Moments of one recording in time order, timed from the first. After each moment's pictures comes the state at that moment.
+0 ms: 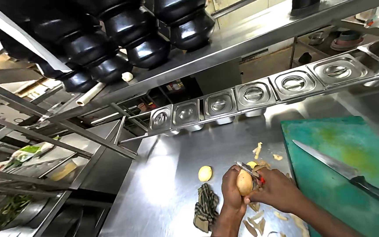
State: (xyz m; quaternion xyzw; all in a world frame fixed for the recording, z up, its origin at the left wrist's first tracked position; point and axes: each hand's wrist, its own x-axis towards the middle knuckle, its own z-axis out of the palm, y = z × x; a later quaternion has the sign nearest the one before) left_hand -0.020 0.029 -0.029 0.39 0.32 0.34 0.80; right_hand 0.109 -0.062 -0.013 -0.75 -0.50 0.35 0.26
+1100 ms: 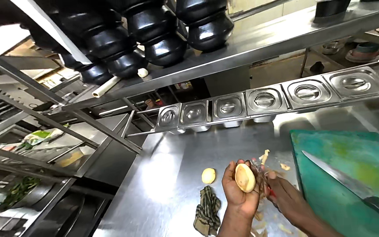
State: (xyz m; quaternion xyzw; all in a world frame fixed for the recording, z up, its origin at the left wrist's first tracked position) left_hand -0.003 0.036 0.010 0.02 0.27 0.37 0.89; right_hand 0.096 -0.065 -0.036 -0.65 -0.45 0.30 0.52
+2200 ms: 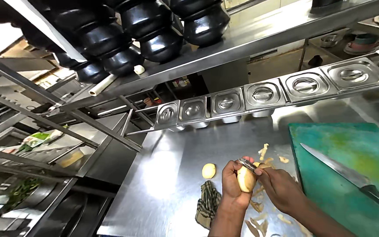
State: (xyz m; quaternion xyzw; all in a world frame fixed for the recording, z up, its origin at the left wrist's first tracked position) left_hand -0.014 0.041 0.013 0.15 0.34 0.34 0.86; right_hand 0.089 -0.058 -0.031 -0.74 -0.54 0.10 0.39
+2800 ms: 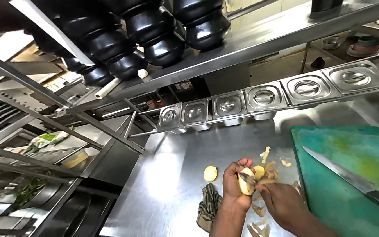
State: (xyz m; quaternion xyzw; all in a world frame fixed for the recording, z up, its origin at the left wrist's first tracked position) left_hand -0.012 0.044 0.015 0.16 0.39 0.33 0.84; right_hand 0.074 -0.068 -0.050 -0.73 -0.56 -0.04 0.39
